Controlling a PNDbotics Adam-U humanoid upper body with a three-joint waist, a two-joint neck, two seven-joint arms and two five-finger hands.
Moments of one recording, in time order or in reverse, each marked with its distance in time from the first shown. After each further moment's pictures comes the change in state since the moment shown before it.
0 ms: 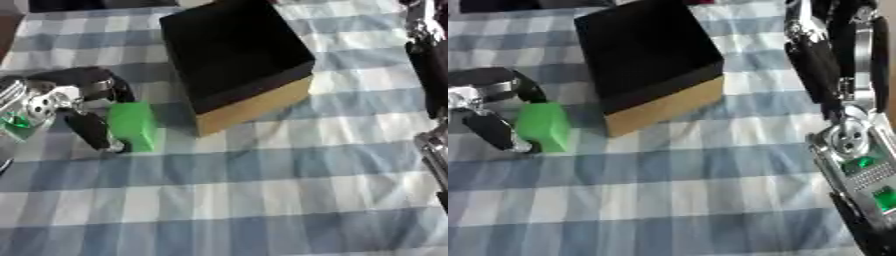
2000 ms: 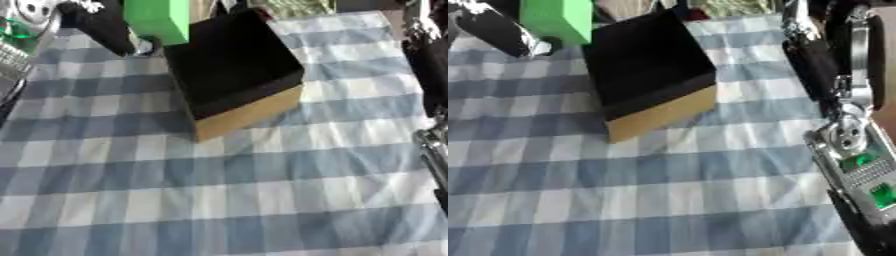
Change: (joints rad) left arm -0.261 -0.229 0.181 0.038 -0.091 0.081 0.081; right arm 0.009 0.010 -0.006 0.000 0.001 0.012 0.022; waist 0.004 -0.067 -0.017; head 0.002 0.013
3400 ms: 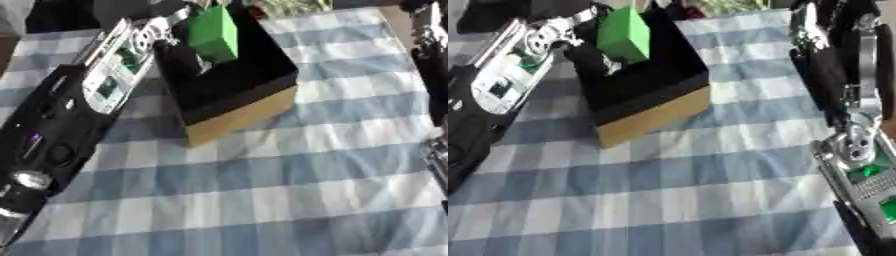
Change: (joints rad) left arm -0.051 -0.225 0.012 0.375 -0.051 -0.178 0.170; right arm -0.018 0.009 0.007 0.000 -0.010 -0.013 0.002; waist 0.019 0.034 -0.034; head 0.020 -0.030
